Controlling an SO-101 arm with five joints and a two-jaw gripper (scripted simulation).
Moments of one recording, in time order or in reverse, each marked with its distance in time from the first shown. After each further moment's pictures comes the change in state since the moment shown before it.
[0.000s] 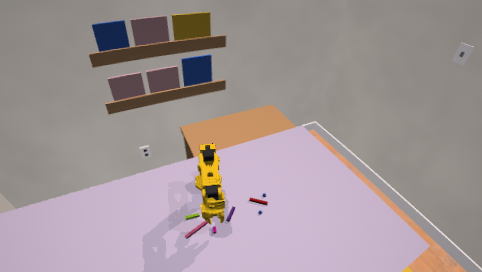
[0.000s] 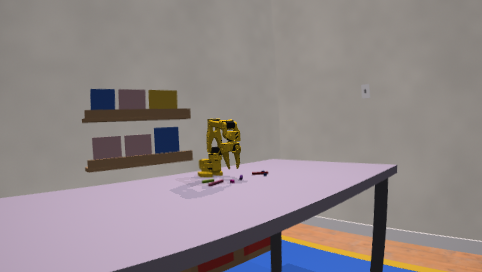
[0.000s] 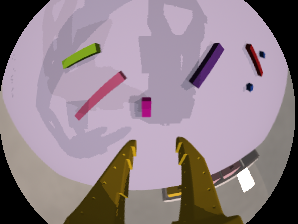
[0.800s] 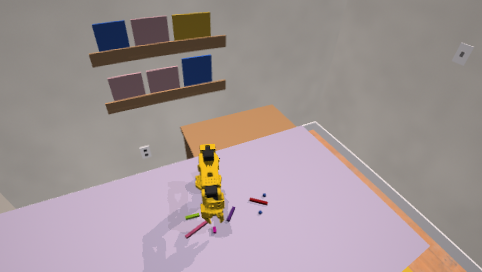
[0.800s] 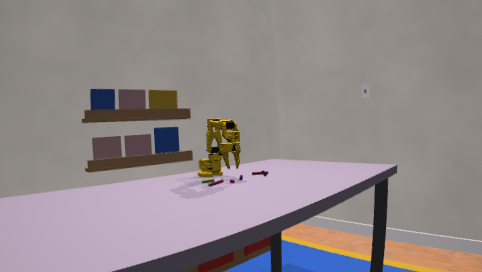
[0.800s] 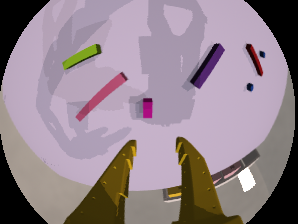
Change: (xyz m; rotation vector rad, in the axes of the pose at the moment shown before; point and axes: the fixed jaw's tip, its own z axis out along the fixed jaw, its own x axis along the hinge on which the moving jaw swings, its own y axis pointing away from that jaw) arm -0.001 0.001 0.001 0.000 -0.004 0.007
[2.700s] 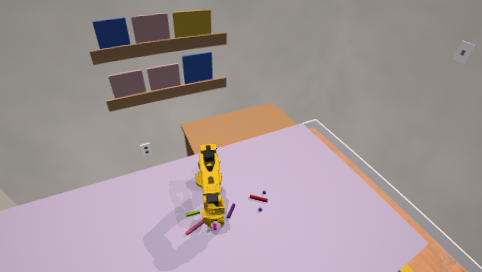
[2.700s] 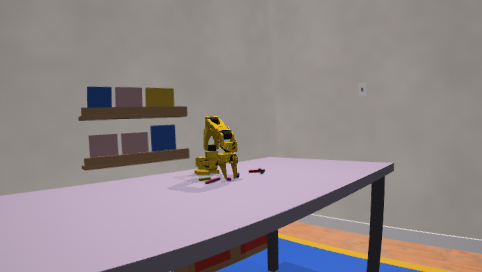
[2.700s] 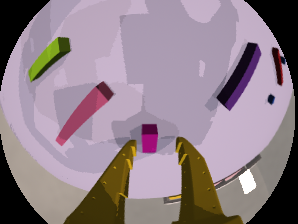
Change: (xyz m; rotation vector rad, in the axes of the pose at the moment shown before) arm 0.001 0.000 0.048 0.000 0.011 0.000
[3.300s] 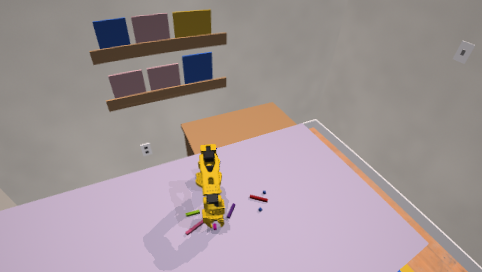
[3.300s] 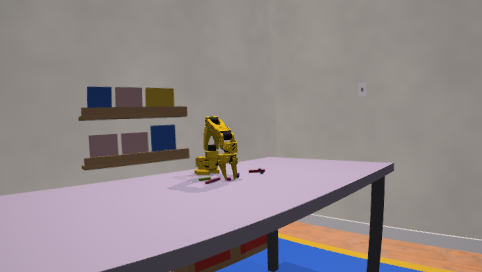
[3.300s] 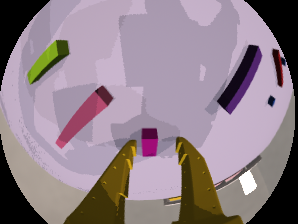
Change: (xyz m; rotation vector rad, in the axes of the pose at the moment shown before) arm -0.002 0.000 0.002 0.000 -0.013 0.000
